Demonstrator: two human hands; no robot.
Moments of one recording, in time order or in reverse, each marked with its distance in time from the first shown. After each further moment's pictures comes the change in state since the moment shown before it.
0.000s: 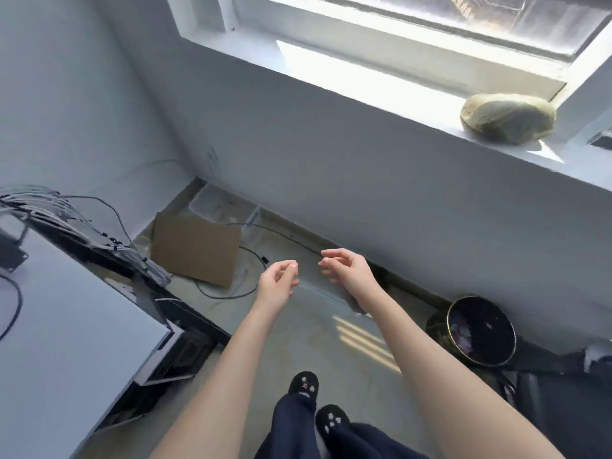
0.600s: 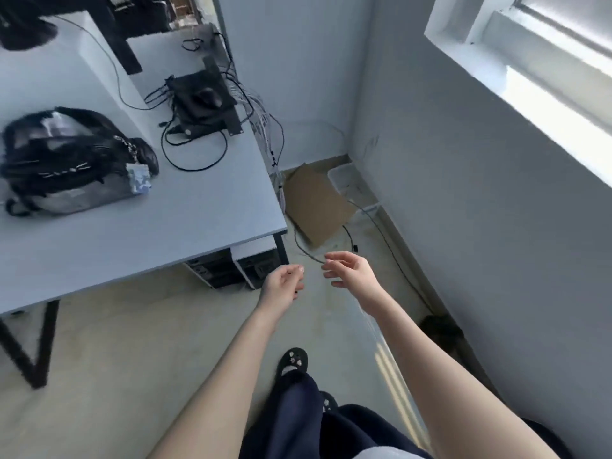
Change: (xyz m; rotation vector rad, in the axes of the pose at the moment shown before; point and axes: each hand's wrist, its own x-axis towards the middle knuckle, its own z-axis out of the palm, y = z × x) left_hand -0.172 -0.084 -0.080 -0.297 0.573 -0.061; right_hand -0.093 0.021 0.122 -0.298 -0.618 -0.067
